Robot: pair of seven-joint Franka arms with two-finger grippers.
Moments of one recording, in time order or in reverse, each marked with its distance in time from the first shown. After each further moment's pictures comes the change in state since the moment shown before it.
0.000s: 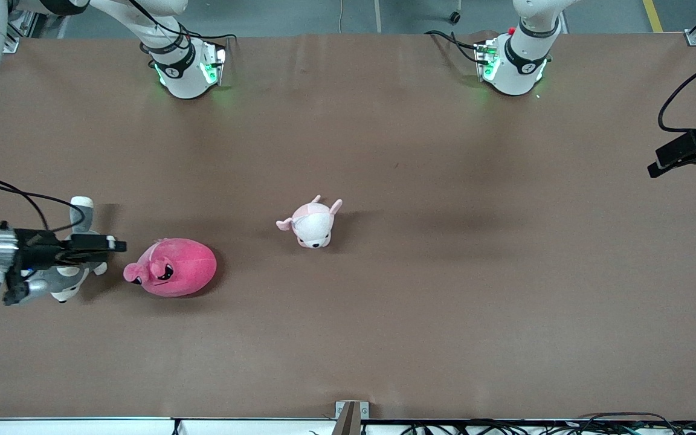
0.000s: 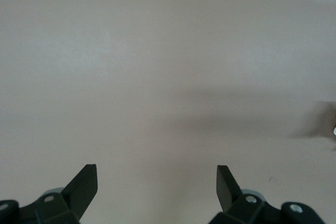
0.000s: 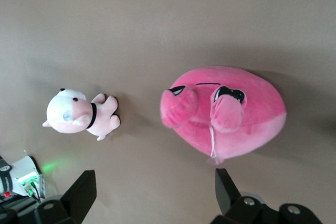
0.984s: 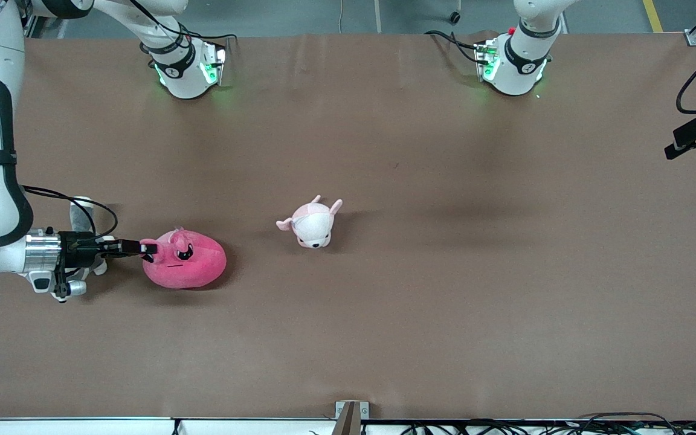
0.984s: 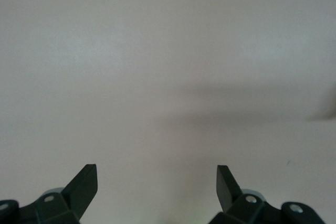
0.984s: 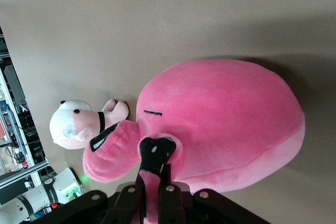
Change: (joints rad) left arm 0.044 -0.057 0.033 -0.054 -0.003 -0.022 0.081; right arm 0.013 0.052 -0.009 -0.237 0.188 0.131 -0.004
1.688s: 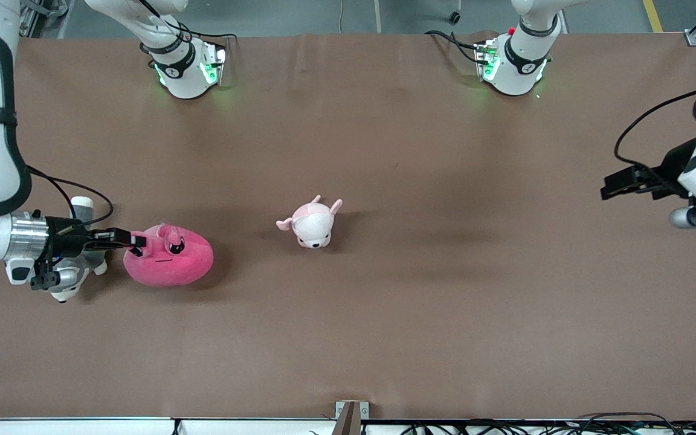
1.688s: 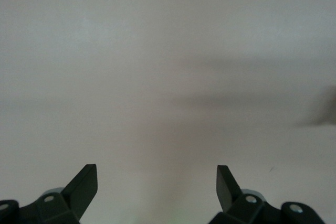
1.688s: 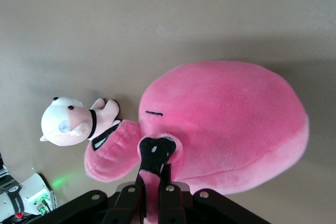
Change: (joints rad) left arm -0.157 0.170 0.004 0.091 0.060 -0.024 -0.115; right arm 0.040 -0.106 -0.003 -0.002 -0.126 0.024 0.073
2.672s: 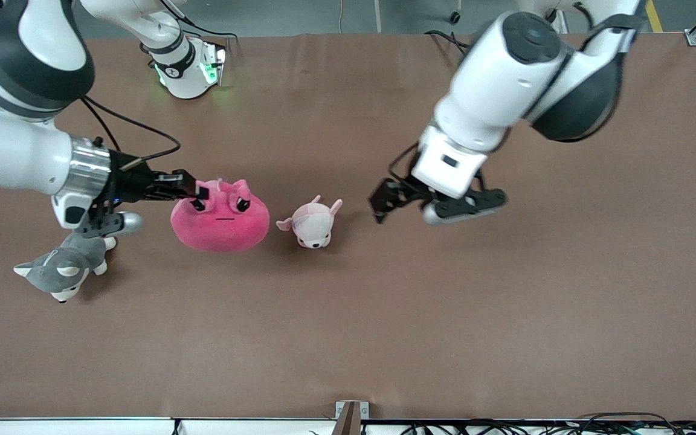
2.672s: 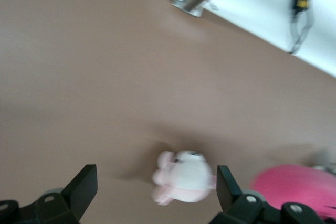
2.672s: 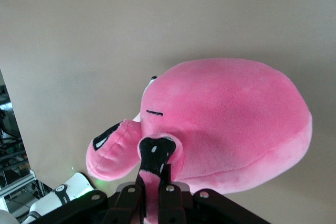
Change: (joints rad) left arm -0.551 0.205 0.006 0.131 0.014 0.435 -0.811; right arm 0.290 -0.249 0.002 -0.001 -0.010 -0.007 0.436
